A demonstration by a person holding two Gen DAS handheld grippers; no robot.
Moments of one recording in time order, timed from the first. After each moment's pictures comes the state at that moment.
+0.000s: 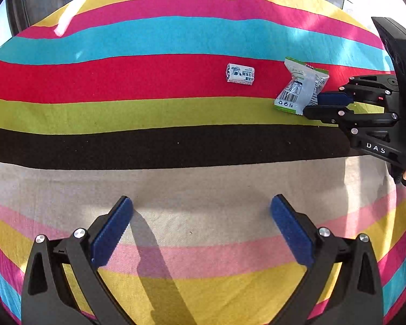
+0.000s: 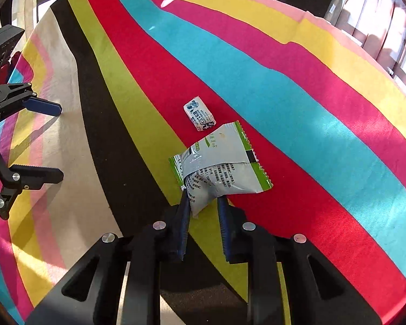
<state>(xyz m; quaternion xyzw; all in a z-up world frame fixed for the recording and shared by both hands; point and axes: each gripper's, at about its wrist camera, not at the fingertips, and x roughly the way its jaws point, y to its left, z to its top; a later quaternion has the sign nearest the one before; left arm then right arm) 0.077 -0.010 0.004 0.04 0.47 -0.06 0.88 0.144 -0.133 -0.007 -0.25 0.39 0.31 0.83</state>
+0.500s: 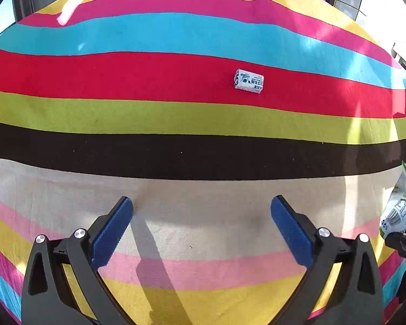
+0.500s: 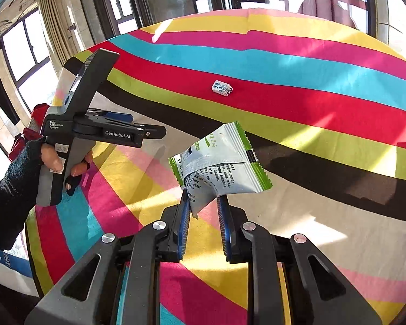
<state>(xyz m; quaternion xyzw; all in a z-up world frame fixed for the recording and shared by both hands) 0.107 -0.004 0.012 0.00 0.49 -0.06 0.87 0.000 -0.193 0.027 -0.03 0.41 0.27 0.87</state>
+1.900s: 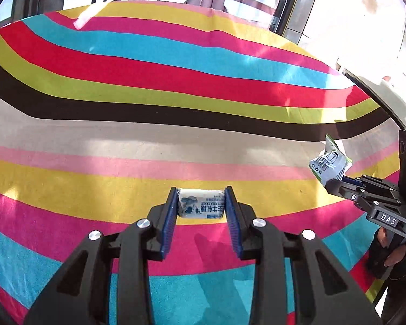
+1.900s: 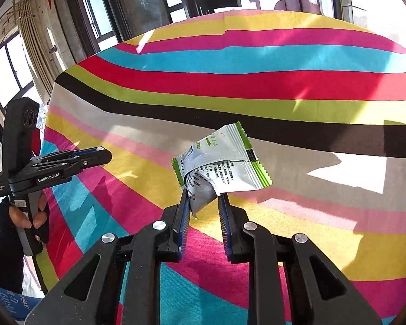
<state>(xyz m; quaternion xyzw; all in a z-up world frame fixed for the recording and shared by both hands) -0.042 0.013 0.024 -0.05 0.40 -0.14 0.90 -0.036 -0.179 0.022 0.01 0.41 0.23 0.88</state>
